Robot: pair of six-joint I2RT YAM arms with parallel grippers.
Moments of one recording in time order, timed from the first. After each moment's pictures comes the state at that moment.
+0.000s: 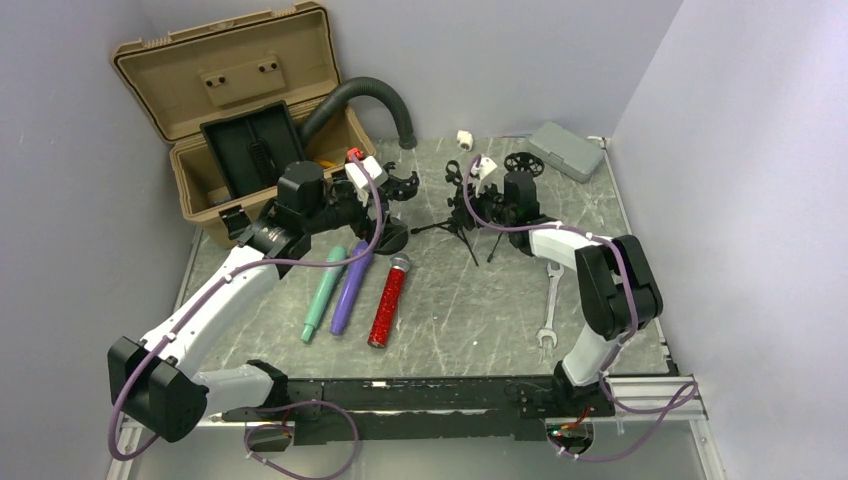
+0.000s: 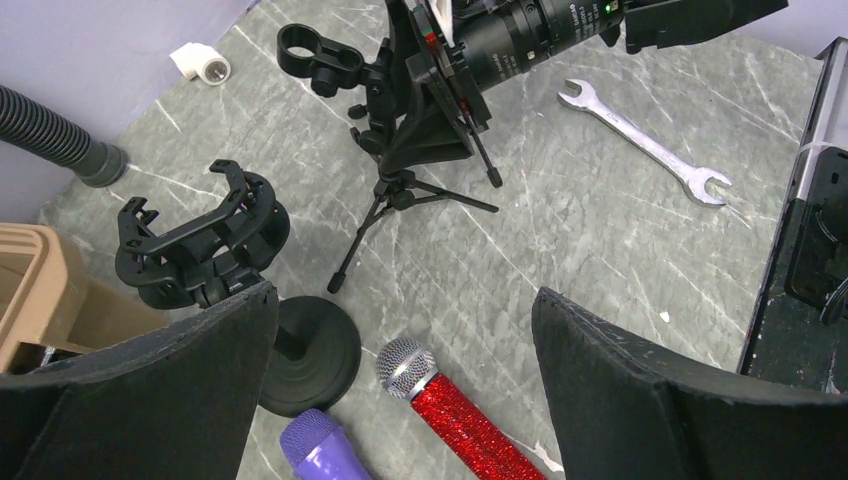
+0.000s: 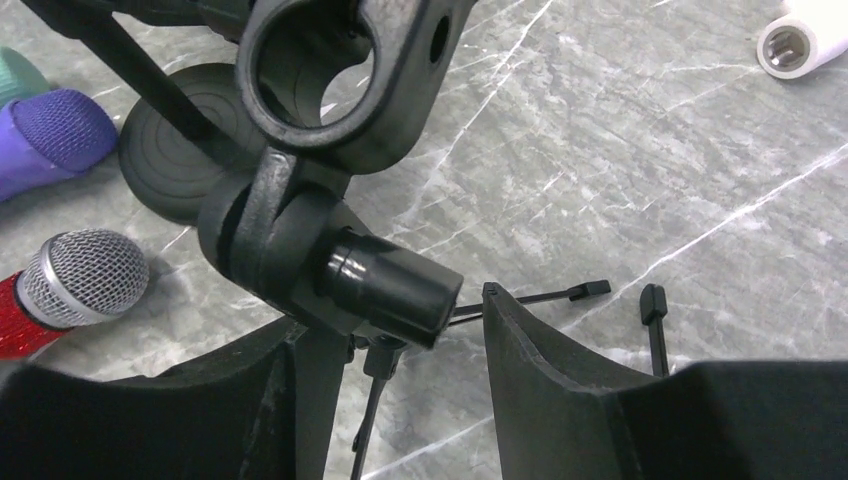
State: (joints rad) left arm -0.49 1.20 1.08 -0.17 0.53 0.17; right arm 0.30 1.71 0.93 0.35 -0.47 -0.17
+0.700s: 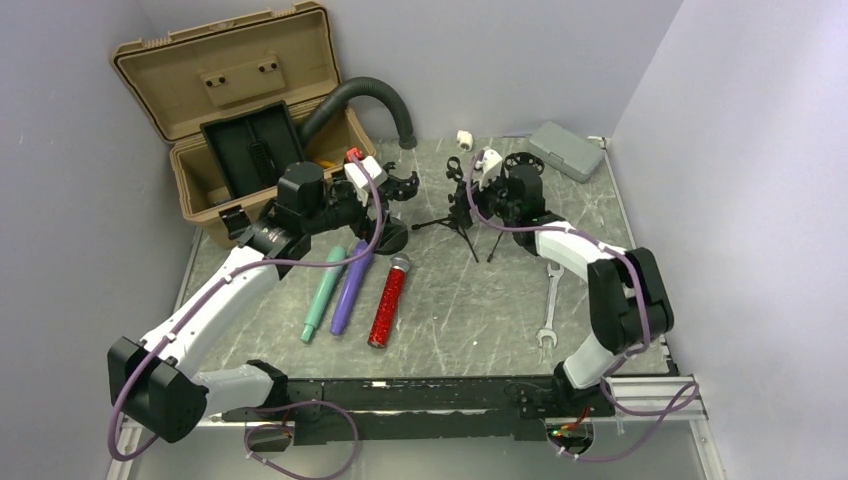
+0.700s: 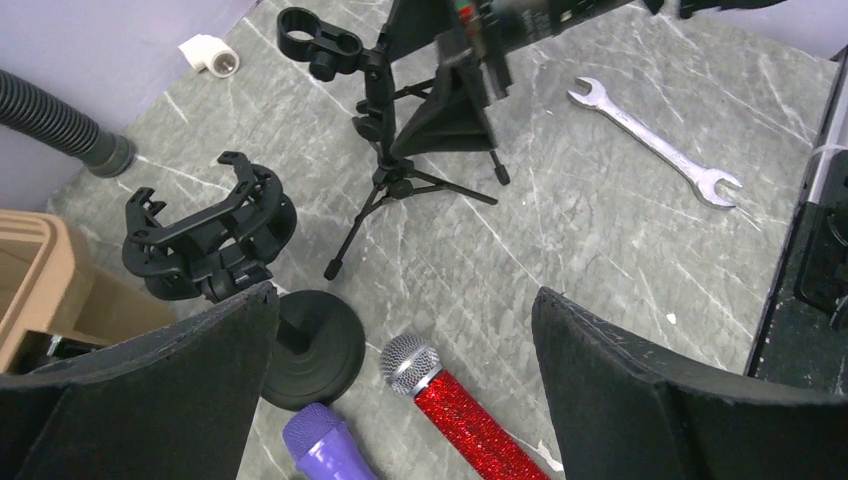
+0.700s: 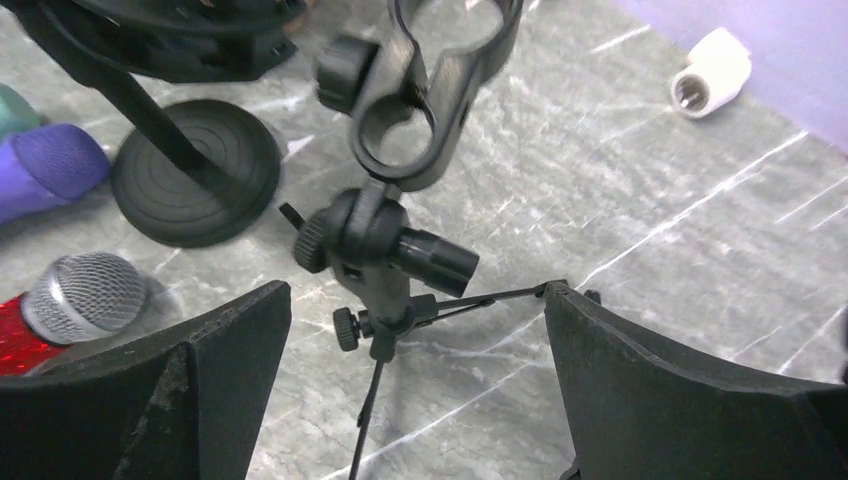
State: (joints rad) left arm -0.48 1.19 1.08 -0.17 0.51 0.17; right arm 0.31 1.65 0.95 0.32 -0.41 -0.20
